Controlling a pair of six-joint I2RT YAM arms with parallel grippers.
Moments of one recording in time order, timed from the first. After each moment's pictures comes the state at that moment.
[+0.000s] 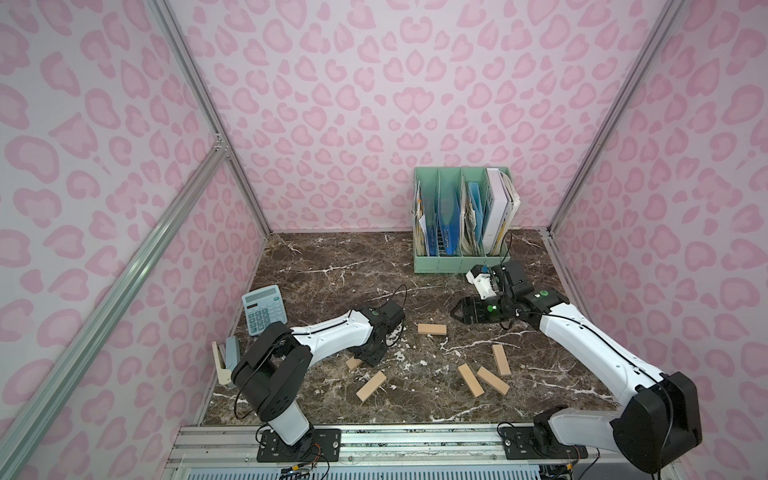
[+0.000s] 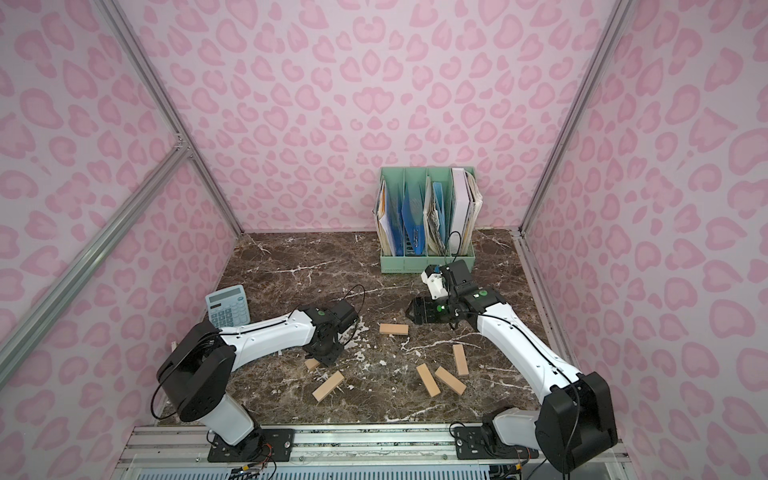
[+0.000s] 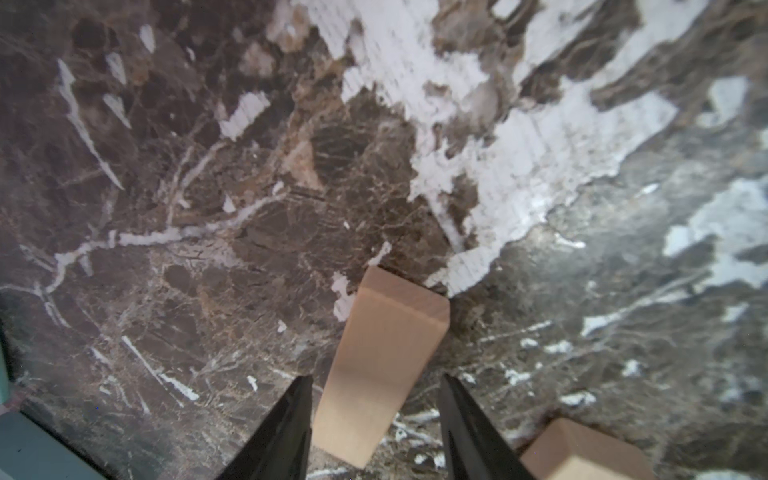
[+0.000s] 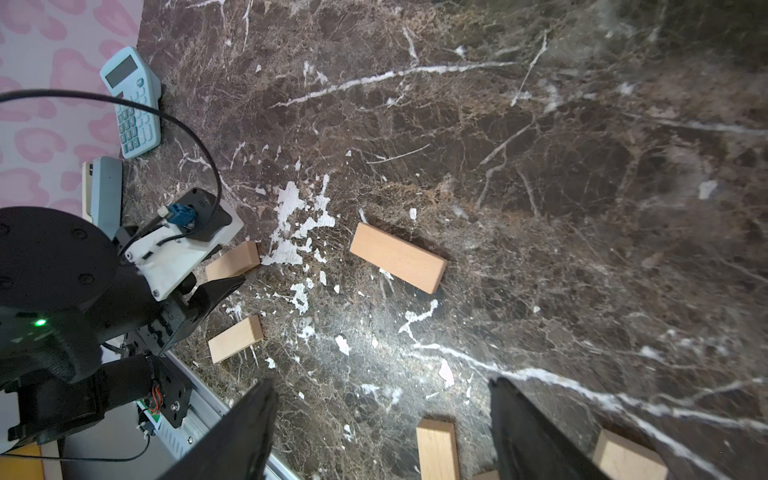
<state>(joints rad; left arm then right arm) -0.72 1.66 0.99 -0.89 -0.22 -0.20 0.44 1.30 1.03 -0.69 -0.38 0.28</state>
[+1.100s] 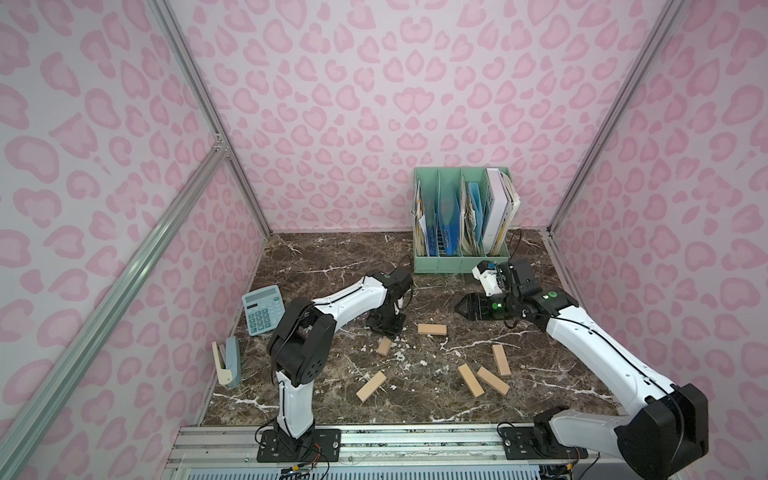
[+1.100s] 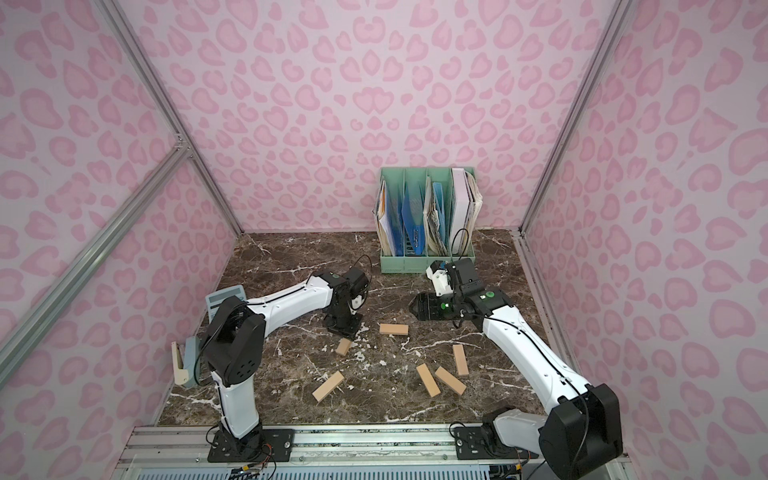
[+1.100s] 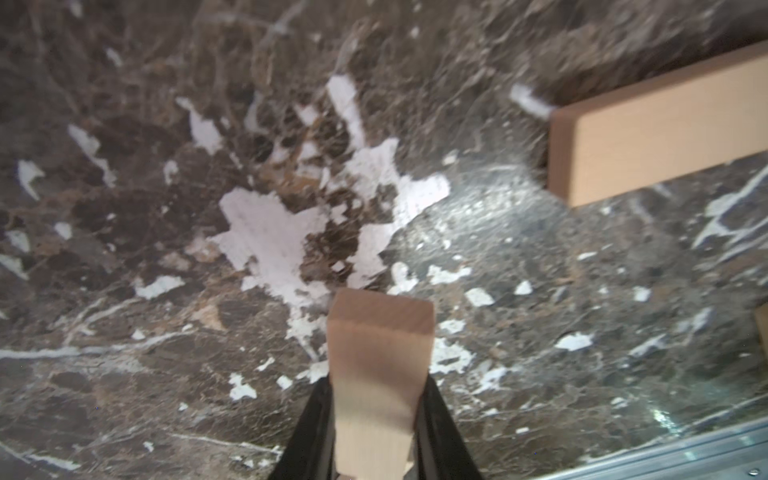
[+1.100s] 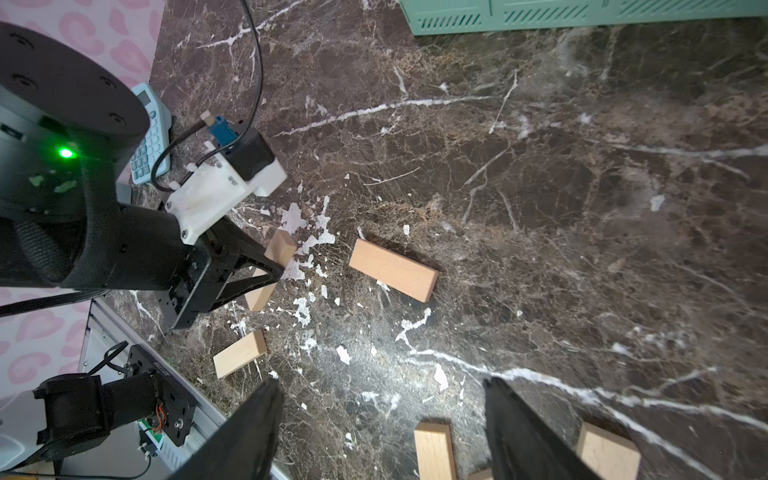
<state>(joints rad) -0.67 1.97 1.50 -1.08 0.12 -0.35 0.41 1.25 1.03 -0.69 -0.36 0.29</state>
